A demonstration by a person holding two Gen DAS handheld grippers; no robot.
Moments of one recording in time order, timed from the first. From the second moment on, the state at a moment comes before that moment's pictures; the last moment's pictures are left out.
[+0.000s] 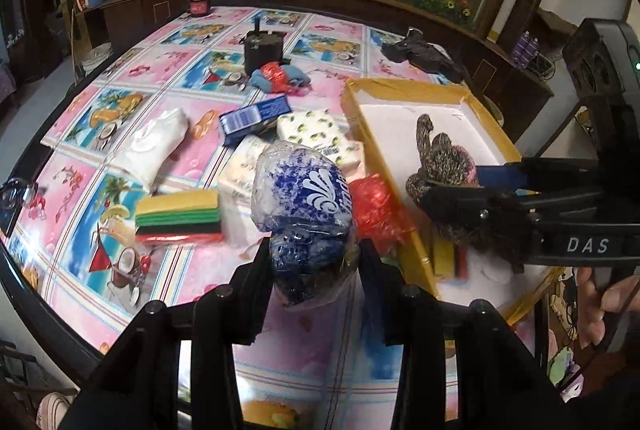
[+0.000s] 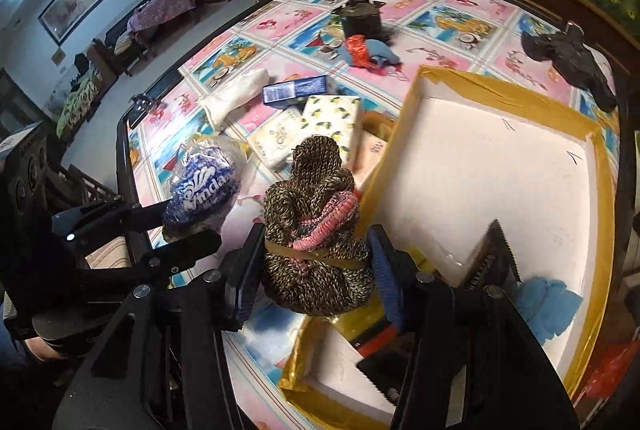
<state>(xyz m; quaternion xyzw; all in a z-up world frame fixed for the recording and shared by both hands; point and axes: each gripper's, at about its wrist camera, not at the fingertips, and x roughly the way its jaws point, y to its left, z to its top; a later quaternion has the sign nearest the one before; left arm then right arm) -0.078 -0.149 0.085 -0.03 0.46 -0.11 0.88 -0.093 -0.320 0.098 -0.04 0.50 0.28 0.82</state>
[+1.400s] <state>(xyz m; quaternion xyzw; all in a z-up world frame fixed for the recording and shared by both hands) -0.022 -0.312 0.040 0.04 0.50 -0.19 0.85 -0.011 -0.444 0.055 0.02 0.54 0.17 0.82</state>
